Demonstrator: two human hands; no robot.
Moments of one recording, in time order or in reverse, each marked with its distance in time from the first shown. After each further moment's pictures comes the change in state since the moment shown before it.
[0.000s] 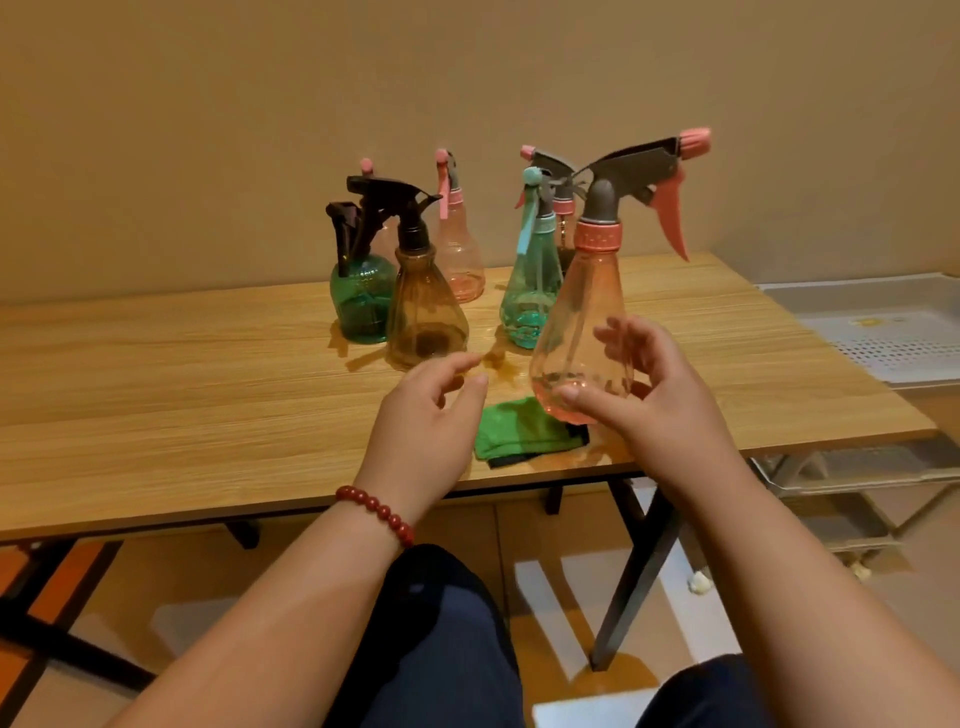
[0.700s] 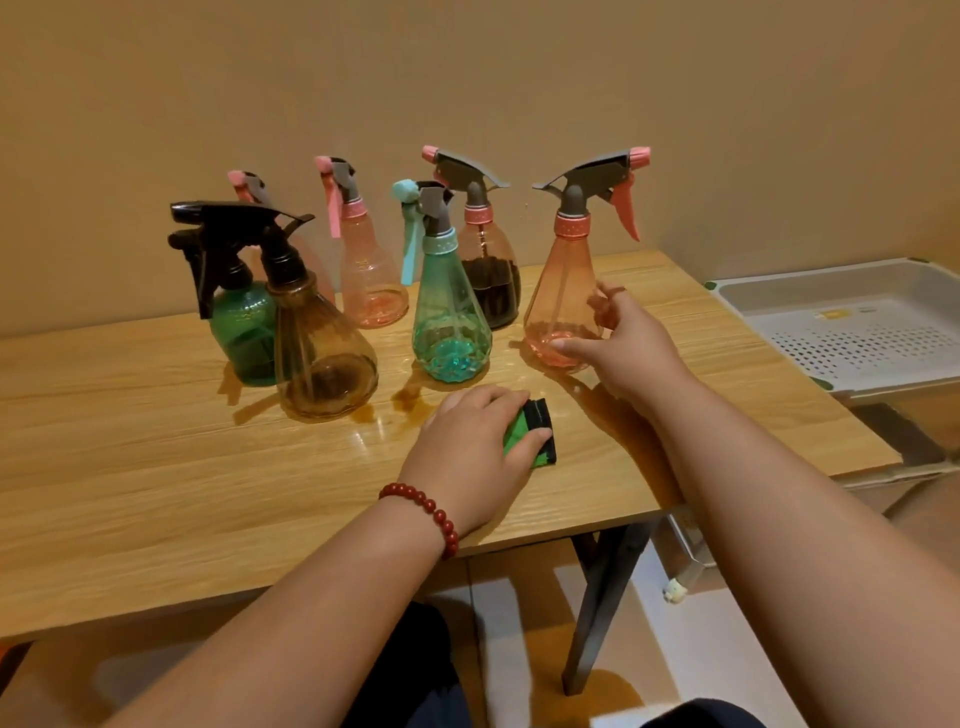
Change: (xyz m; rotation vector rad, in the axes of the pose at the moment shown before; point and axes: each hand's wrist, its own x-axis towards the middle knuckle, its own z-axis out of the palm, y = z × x) left_hand 0.065 0.022 0.111 0.503 -0.349 0.175; right_hand 0.137 0.068 -0.056 -0.210 0.035 0.215
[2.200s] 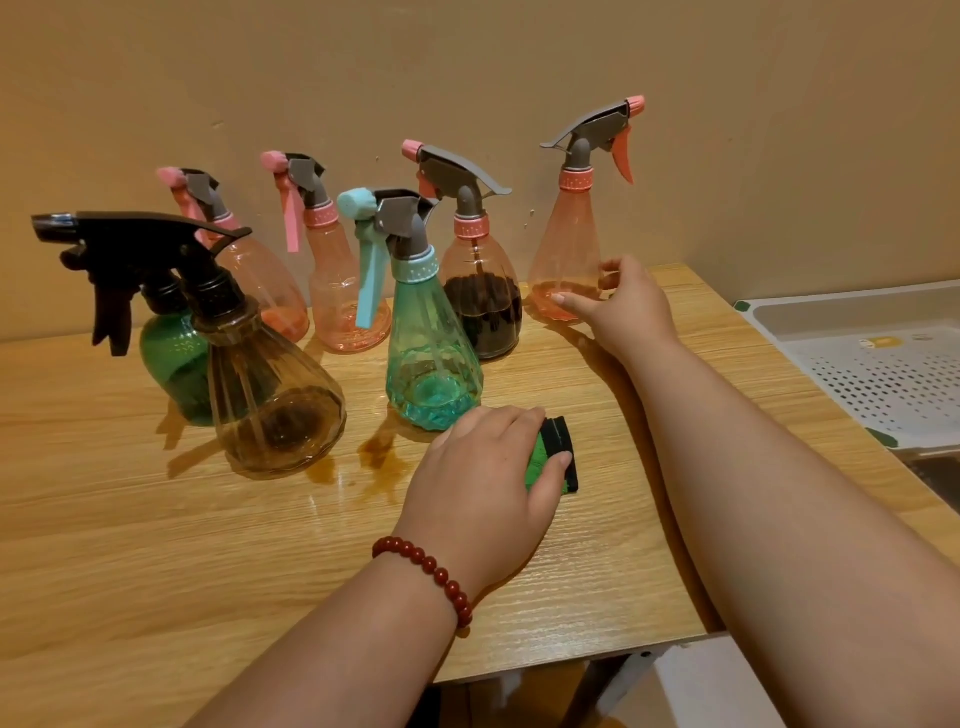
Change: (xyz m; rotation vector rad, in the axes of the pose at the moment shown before) left_hand 0.048 0.002 0.019 0.089 0.127 0.064; right_hand 0.127 0.018 0.019 -0.098 0.114 0.004
